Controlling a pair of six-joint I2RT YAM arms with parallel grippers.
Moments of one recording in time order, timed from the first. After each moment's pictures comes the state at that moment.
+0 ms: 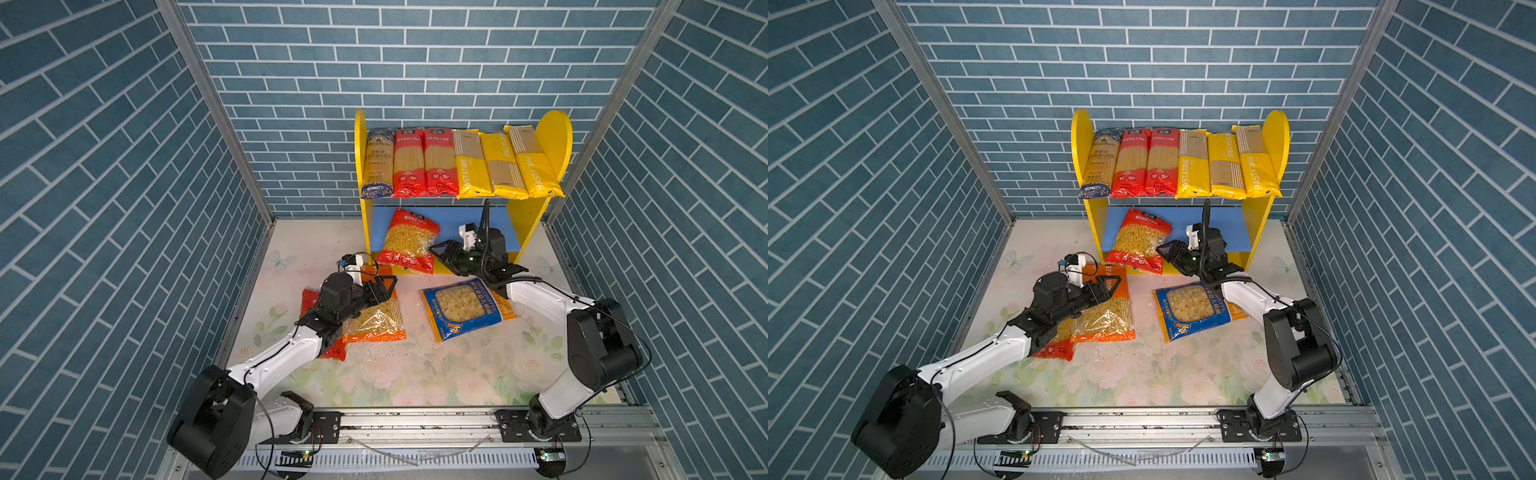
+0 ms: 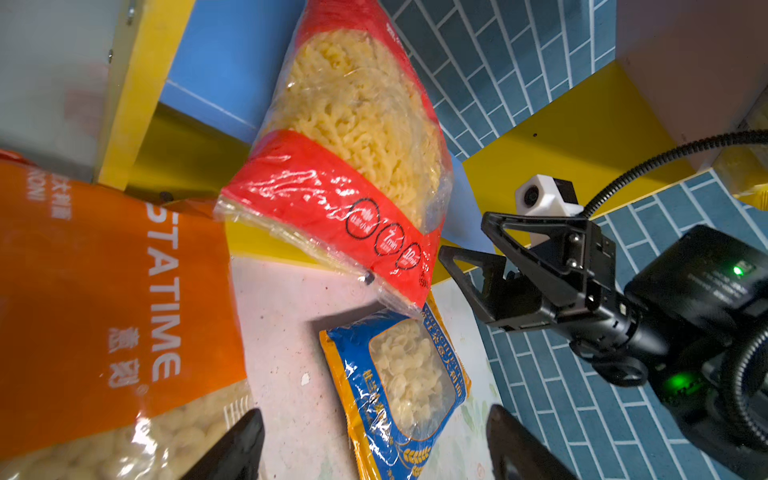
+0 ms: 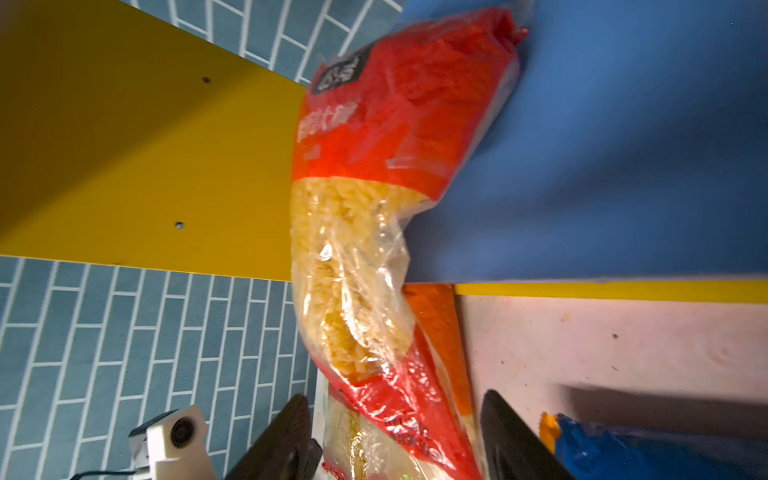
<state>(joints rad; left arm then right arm) -0.49 1.24 0.61 0.32 0.26 -0.82 0.45 1.63 1.04 0.19 -0.50 0.94</state>
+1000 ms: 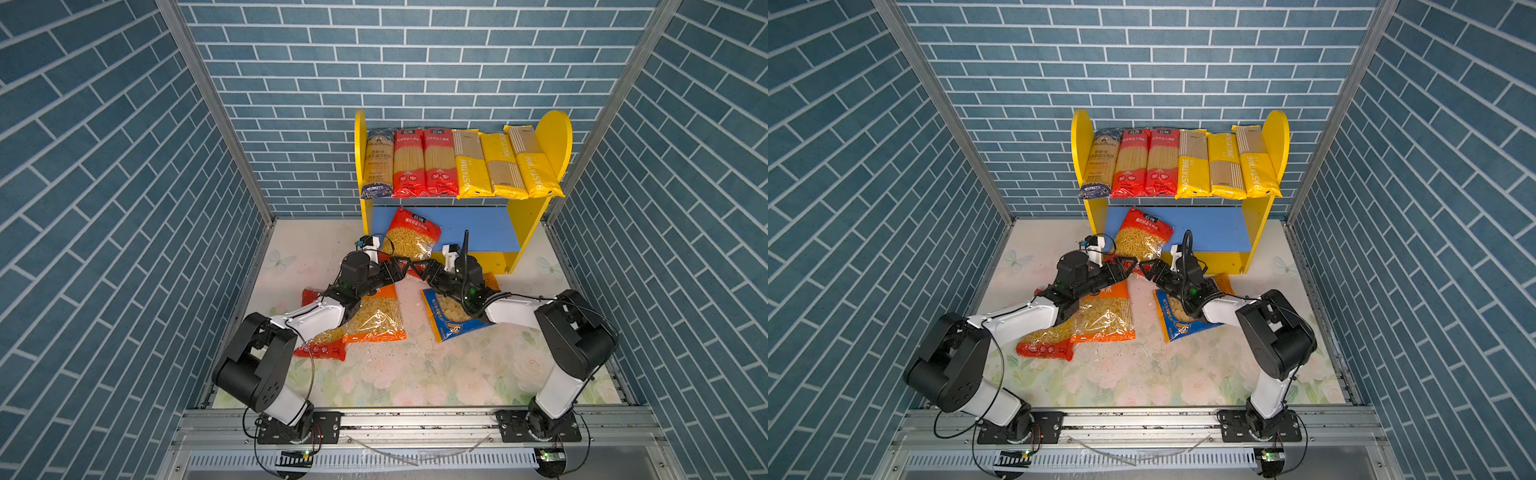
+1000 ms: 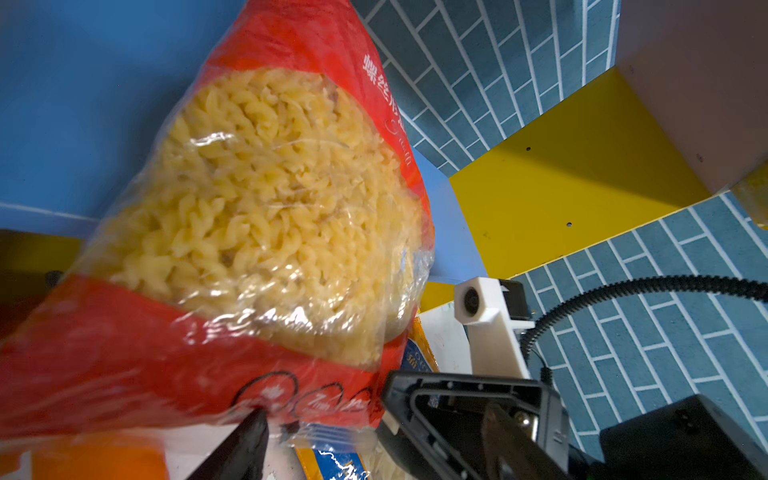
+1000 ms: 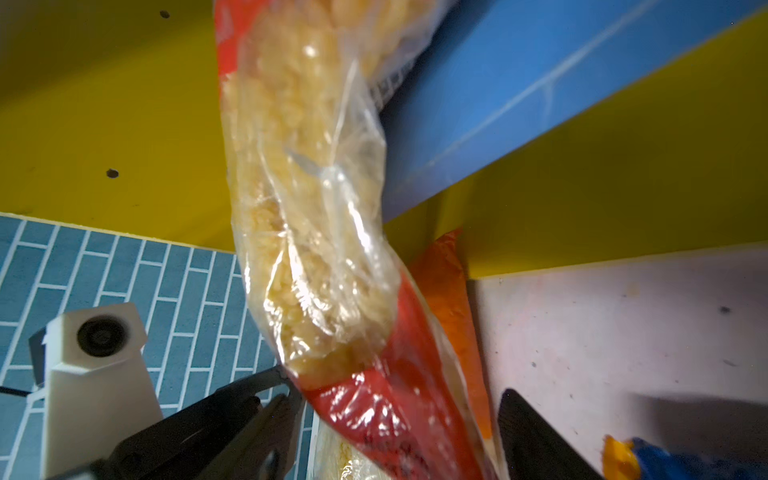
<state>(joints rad) -0.49 1.55 0.82 0.45 0.30 -0.82 0.63 1.78 0.86 0.63 -0.31 1.09</state>
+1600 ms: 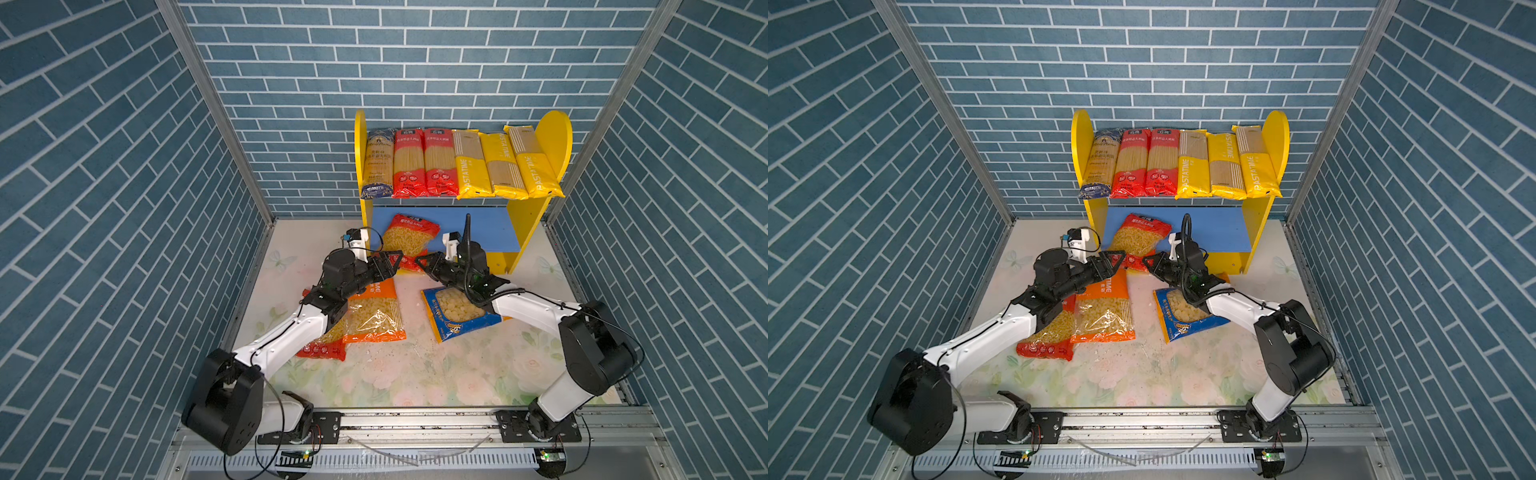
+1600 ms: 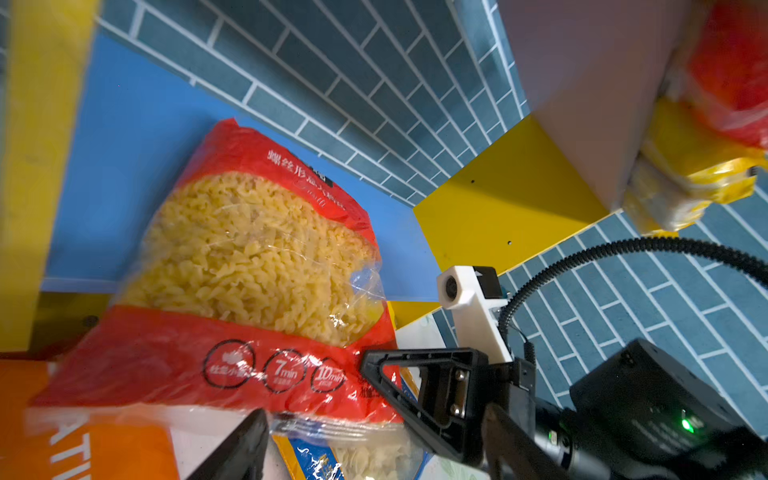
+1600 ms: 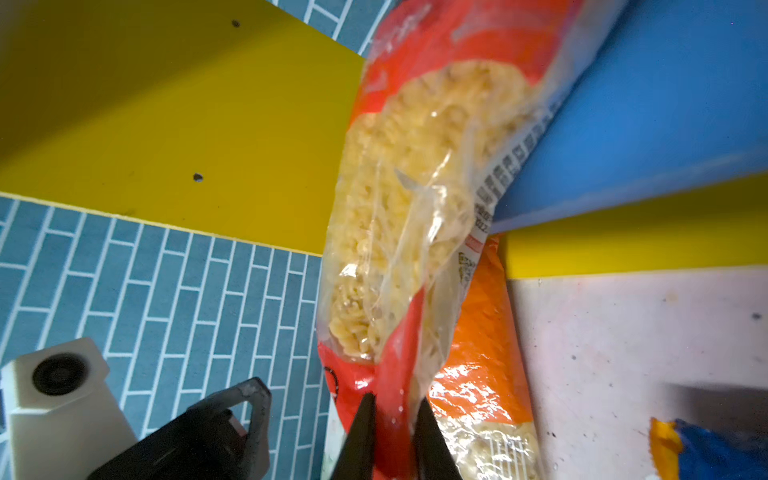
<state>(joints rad) -0.45 1.28 0.80 0.30 0.29 -0.77 0.60 1.63 1.05 0.22 -0.34 0.98</state>
